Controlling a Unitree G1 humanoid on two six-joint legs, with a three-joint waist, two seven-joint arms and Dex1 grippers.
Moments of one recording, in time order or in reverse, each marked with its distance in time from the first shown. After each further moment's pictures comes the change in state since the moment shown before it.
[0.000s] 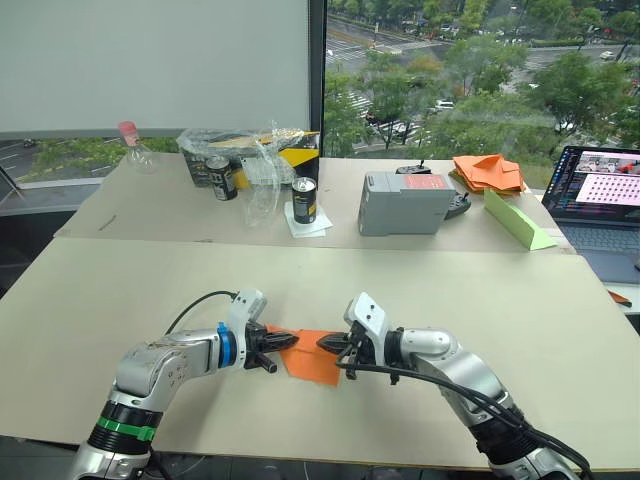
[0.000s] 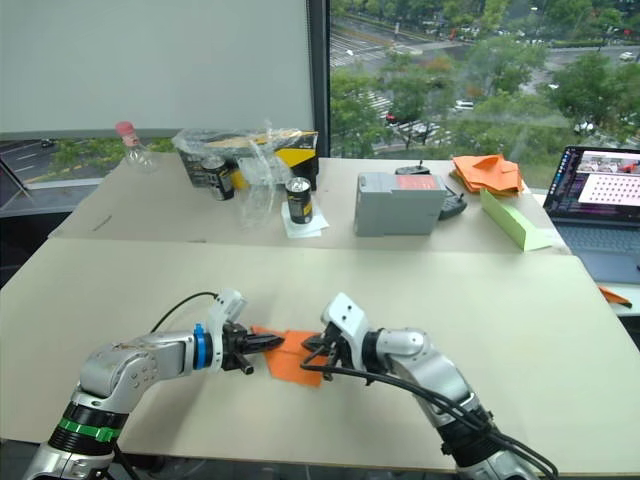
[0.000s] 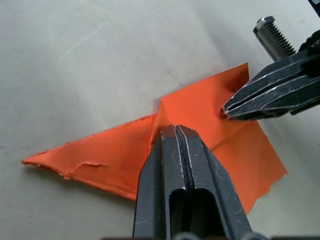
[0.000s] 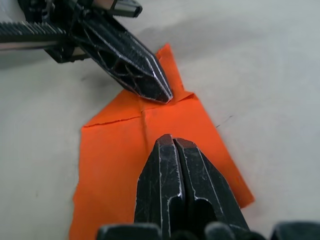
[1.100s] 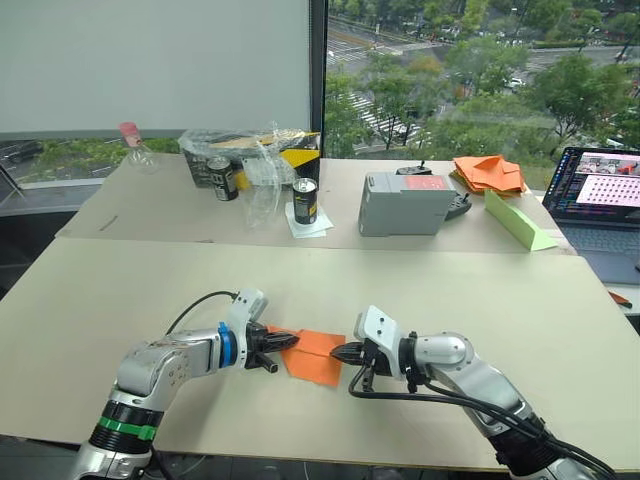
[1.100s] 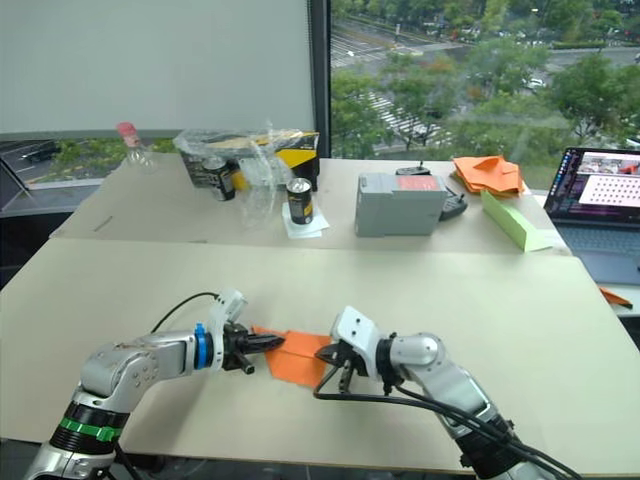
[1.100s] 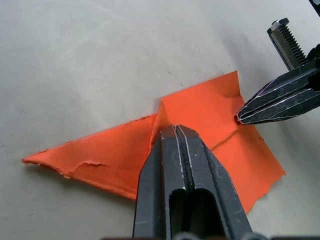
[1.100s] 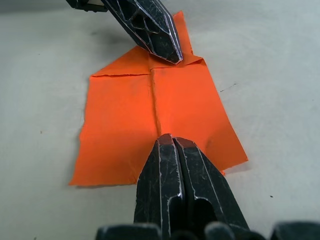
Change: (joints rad) left arm -0.012 -0.023 0.007 -0.003 -0.001 0.035 0.019; right arm 0.069 -0.109 0.002 -0.039 -0.080 -0.104 0.065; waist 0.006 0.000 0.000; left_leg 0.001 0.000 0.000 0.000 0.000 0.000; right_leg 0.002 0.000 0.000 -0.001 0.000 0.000
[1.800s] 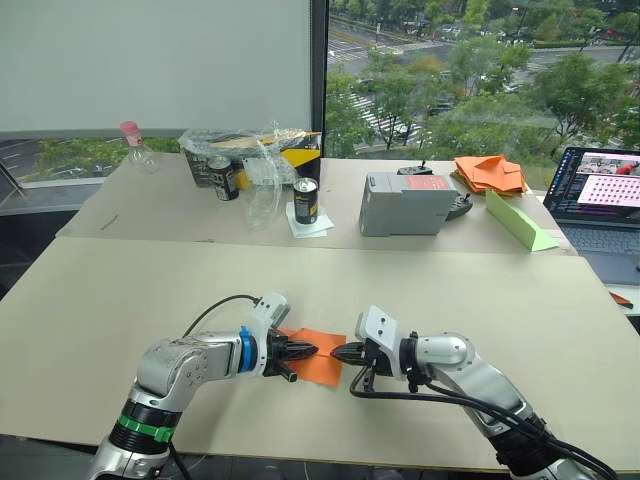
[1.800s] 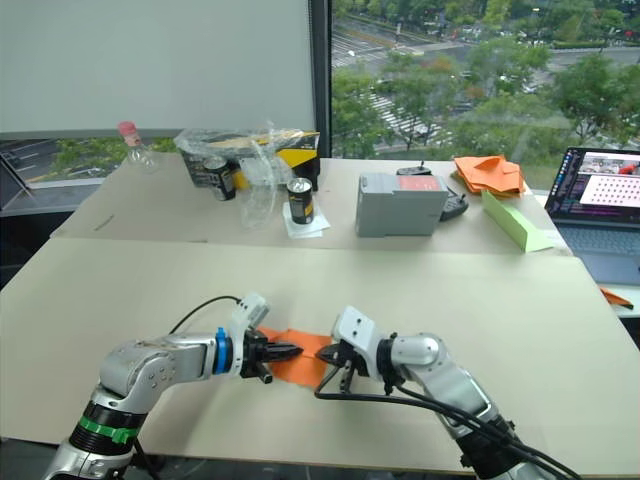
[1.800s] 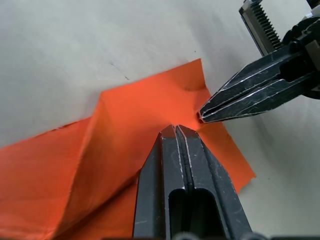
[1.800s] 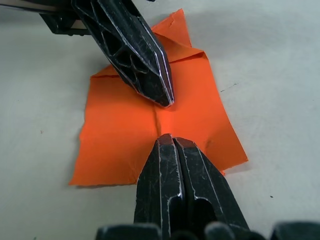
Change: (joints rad) left arm -0.021 -0.061 -0.064 -0.073 -0.008 0.089 0.033; right arm -0.005 0.001 0.001 0.001 0.000 0.000 0.002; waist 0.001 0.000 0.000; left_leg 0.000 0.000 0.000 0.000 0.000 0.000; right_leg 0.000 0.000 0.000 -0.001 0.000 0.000
